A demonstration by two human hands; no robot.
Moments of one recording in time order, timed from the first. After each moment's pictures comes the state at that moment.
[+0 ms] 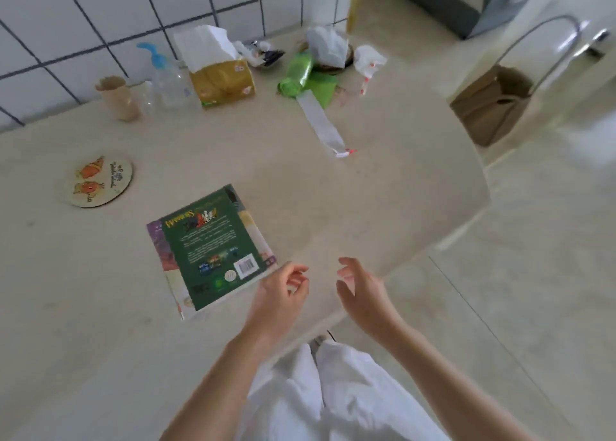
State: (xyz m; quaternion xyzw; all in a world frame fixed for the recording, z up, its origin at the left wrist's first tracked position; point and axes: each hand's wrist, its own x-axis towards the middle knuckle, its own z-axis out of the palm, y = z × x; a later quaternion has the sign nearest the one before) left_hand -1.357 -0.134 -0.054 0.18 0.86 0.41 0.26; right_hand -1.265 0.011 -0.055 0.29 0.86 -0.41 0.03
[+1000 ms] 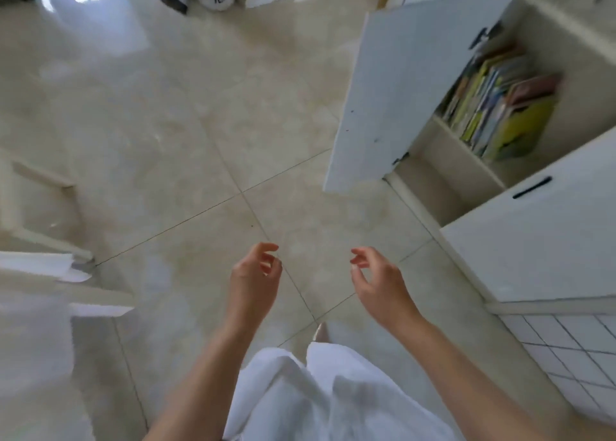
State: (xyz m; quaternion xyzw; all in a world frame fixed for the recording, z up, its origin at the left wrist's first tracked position) left_hand -0.776 -0.031 -0.059 0.69 0.56 0.18 0.42; right_hand -0.601 -0.153 -0.037 0.83 0.39 -0.29 -0.28
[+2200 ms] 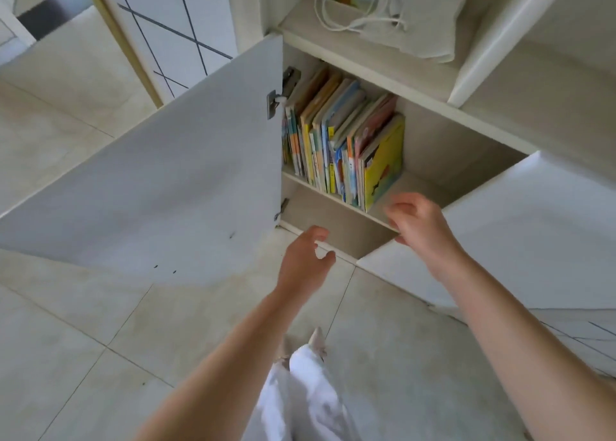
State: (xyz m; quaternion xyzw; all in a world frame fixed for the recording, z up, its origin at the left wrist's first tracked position) left_hand -0.159 0.065 -0.124 0.81 0.25 -0.07 0.53; right_hand -0.060 -0.078 -0.027 0.88 -0.03 -0.23 -0.42
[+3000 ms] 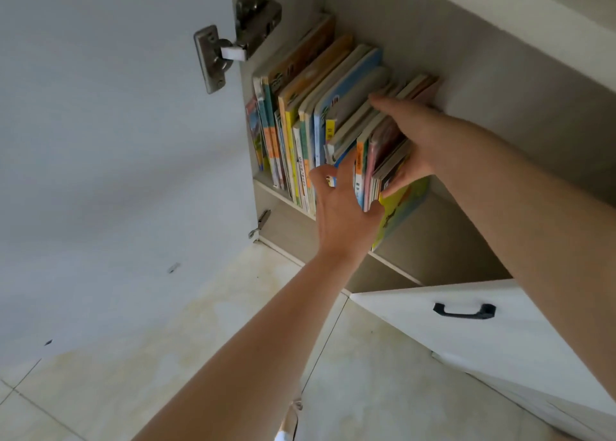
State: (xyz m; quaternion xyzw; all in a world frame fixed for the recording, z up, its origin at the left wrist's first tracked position) left_hand 0.064 0.047 -0.242 0.80 0.25 0.15 0.52; right_hand 0.188 0.020 -0.143 0.77 -0.20 -0.39 -0.47
